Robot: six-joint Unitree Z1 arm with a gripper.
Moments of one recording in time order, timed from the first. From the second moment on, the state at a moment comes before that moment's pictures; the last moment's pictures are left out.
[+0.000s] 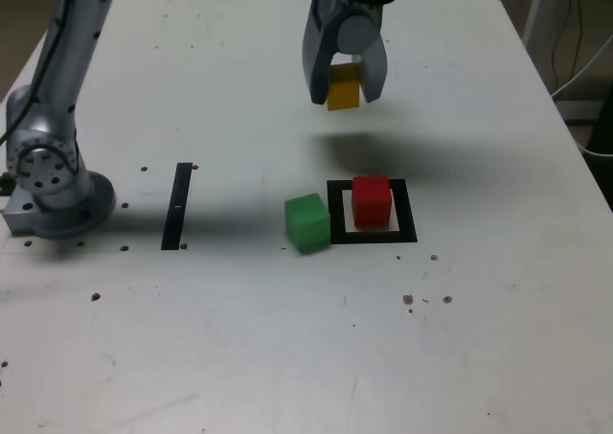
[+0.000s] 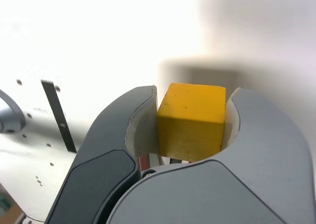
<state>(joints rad) 0.31 2.11 -1.79 1.48 0.03 0.20</state>
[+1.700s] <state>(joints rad) -0.06 2.14 -1.77 1.44 -0.03 0.01</state>
